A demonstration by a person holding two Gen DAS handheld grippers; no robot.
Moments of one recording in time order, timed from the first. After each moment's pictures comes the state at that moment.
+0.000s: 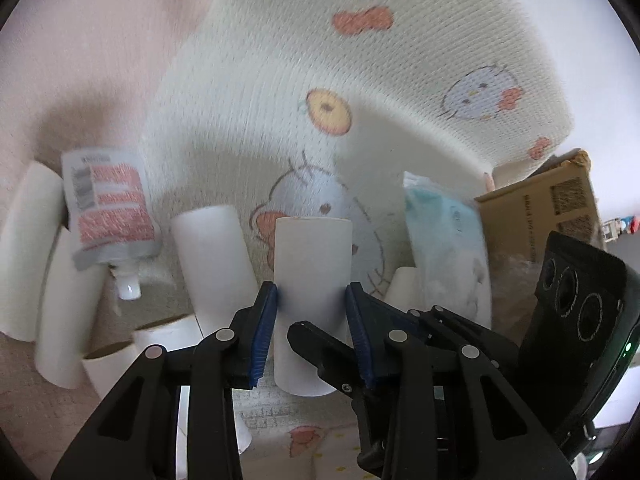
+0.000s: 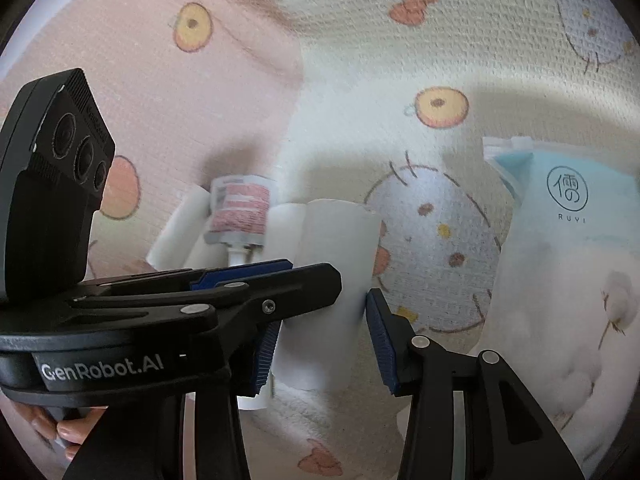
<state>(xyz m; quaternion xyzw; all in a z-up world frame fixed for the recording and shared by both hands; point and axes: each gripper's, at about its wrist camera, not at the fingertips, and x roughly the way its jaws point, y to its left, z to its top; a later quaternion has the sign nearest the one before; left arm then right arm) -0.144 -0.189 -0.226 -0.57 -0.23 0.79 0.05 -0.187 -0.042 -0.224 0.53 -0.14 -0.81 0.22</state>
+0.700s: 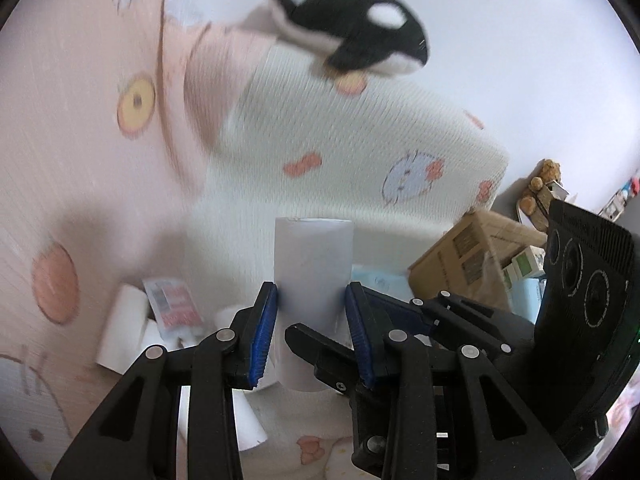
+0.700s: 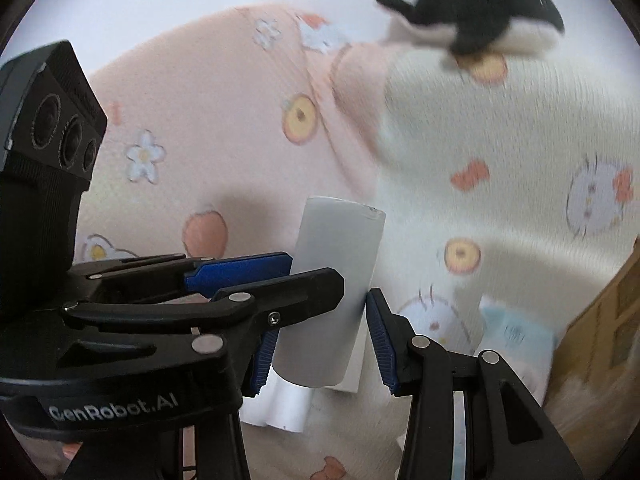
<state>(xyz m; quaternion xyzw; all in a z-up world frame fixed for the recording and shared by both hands) -0.108 -0.168 -0.089 -0.42 -0.14 0.90 0.02 -0.159 -0.058 -0.097 0.39 -0.05 -0.88 0.26</state>
